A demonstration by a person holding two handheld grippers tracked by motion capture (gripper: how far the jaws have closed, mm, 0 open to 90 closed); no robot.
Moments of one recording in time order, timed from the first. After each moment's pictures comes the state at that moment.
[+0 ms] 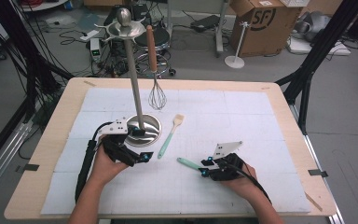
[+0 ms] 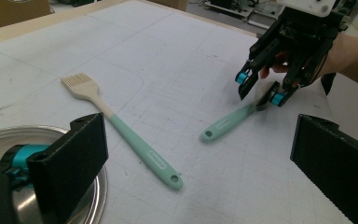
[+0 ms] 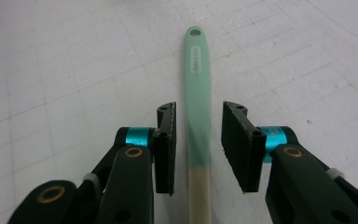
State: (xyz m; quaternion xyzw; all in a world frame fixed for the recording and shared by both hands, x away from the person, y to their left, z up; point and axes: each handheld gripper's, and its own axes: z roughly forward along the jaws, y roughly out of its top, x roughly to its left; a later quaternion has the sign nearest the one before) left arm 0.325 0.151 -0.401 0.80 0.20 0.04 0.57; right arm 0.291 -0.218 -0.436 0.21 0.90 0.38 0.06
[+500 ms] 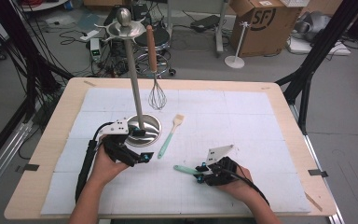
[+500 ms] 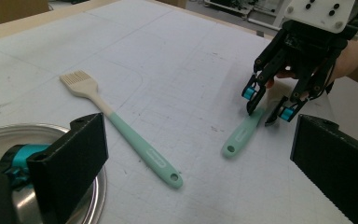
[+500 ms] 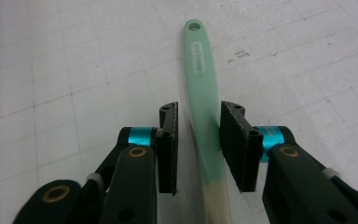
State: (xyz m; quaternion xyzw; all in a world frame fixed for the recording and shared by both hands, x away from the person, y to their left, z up) left arm 0.326 0.150 -0.402 0.80 0.20 0.04 0.56; right arm 0.283 -0.205 -0.440 0.16 0.92 0.36 0.04
